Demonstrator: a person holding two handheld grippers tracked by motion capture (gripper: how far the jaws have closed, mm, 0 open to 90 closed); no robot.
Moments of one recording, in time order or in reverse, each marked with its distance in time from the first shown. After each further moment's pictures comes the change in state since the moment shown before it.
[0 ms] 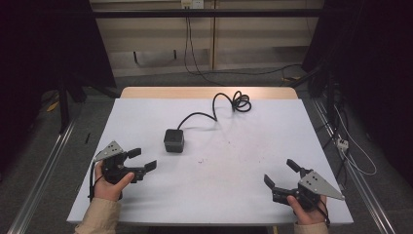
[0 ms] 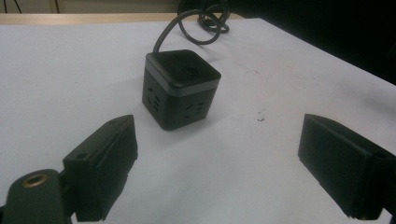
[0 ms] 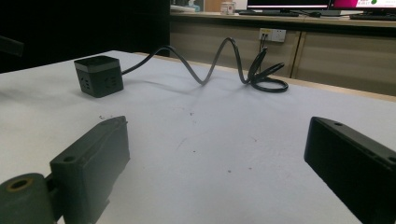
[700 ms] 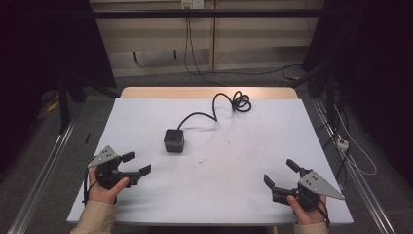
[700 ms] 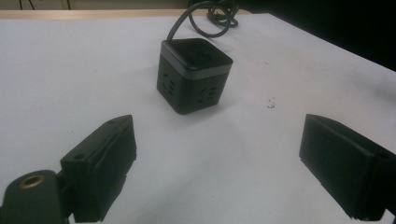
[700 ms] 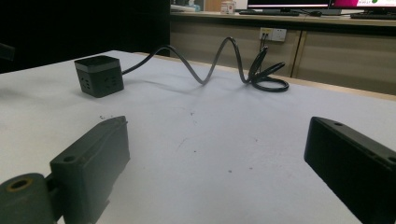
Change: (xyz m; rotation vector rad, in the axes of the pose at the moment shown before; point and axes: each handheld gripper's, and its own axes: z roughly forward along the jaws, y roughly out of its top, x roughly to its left) left arm 0.004 -0.013 -0.013 0.004 0.030 0.008; right arm 0.000 0.000 0.001 0.001 0.000 0.001
